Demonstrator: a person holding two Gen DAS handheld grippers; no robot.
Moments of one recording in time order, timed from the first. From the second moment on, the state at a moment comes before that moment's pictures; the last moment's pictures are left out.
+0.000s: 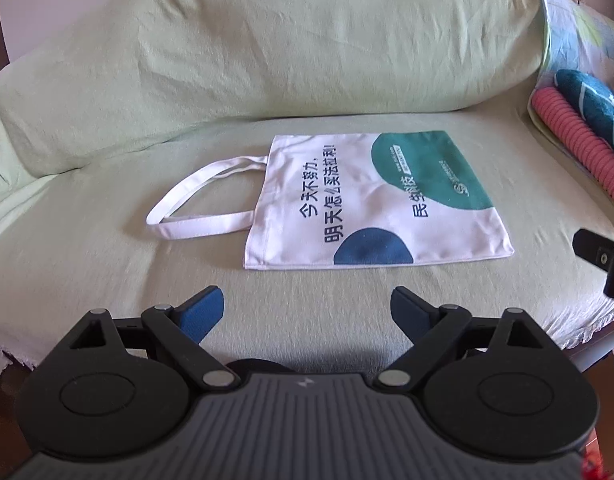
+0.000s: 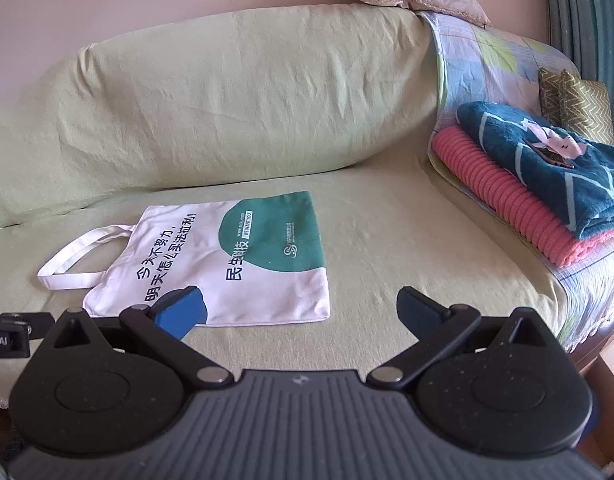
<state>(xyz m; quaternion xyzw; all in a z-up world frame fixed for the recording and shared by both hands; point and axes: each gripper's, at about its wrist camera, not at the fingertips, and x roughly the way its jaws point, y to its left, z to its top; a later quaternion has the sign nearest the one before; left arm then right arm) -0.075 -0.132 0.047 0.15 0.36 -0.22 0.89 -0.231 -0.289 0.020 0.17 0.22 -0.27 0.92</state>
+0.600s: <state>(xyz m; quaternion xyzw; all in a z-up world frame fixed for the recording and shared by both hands) -0.029 -0.168 0.013 0.18 0.40 -0.22 0.87 -0.198 -0.320 -0.012 0.18 0.26 -0.26 0.91</state>
